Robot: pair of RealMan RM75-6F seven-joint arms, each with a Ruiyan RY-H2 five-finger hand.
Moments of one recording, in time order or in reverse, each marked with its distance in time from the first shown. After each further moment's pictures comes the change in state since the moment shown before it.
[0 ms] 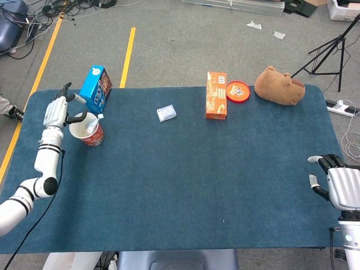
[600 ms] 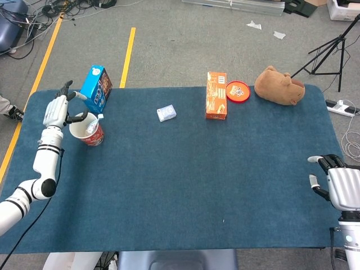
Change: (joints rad) left arm 0.018 0.059 -0.004 -0.129 -0.002 0.045 0.046; right arm -0.003 0.008 -0.003 -0.006 -0.012 0.008 -0.009
